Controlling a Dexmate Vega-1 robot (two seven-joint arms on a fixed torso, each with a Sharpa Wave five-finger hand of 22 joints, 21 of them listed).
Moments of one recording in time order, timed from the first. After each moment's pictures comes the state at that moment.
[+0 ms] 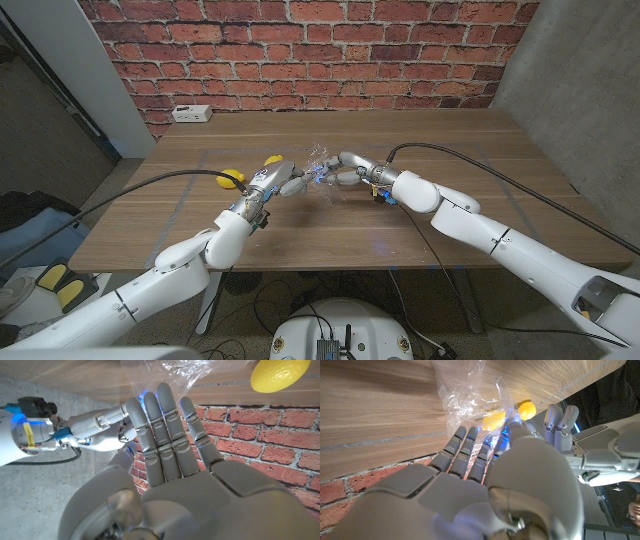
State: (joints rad) left arm 1.17 0.88 0.46 -2.00 0.40 -0.05 0.44; left_hand 0.43 0.17 0.59 -0.14 0.20 1.21 0.15 0.73 0.53 1.19 0.03 0.62 0.52 1.15 -0.05 0.64 0.44 0.64 0.06 0.75 0.33; right arm -0.72 -0.66 -0.75 -1.75 -0.22 0.03 0.12; right_hand 1.09 0.16 0.27 -0.02 0.24 0.85 -0.13 0.49 0.39 0.50 -0.12 0.21 0.29 0.44 -0.04 0.30 0.36 0.31 -0.04 0.44 0.23
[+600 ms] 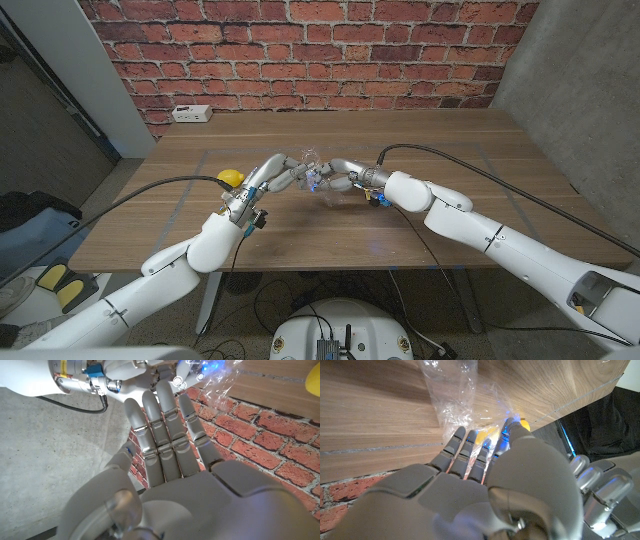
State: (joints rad) left arm 1.22 0.84 0.36 -1.92 0.21 -0.37 0.40; left_hand 0.41 0.14 0.61 -0.14 0.21 1.22 0.16 0.77 0.56 1.21 0.02 0.64 0.60 1.18 -0.06 0.66 0.48 0.67 0.04 0.80 0.34; right arm -0.68 -0.65 -0.81 -1.77 -0.27 -0.03 0.19; right_hand 1.09 0.16 0.25 -0.03 0.24 0.85 -0.13 0.49 0.38 0.43 -0.14 0.19 0.28 0.38 -0.04 0.29 0.37 0.29 -0.02 0.43 0.22
